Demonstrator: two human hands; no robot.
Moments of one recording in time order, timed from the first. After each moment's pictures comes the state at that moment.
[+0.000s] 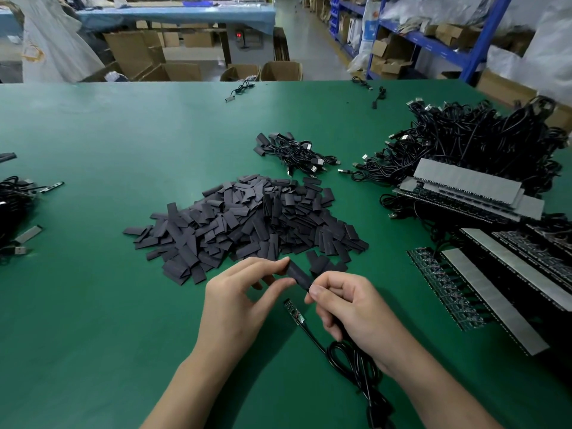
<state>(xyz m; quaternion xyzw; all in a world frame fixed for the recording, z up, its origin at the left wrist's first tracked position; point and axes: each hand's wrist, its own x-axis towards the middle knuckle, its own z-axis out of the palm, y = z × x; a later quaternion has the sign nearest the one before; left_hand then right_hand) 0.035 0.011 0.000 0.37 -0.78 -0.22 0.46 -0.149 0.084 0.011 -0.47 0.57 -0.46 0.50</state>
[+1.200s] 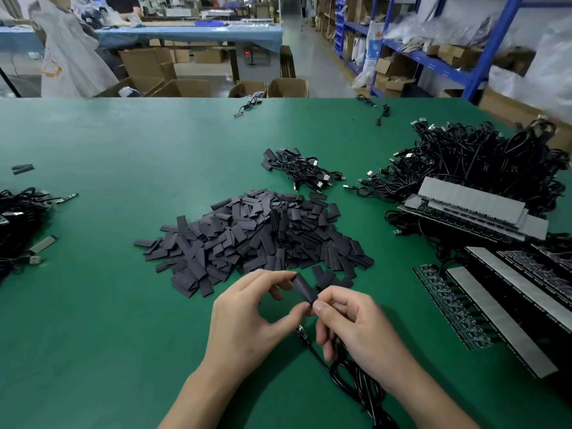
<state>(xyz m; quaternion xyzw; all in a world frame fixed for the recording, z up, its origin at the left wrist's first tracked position) 0.036 0.013 0.005 0.38 -0.80 -0.20 0.41 -0.148 0.084 0.007 -0.49 0.57 -0.45 0.48</state>
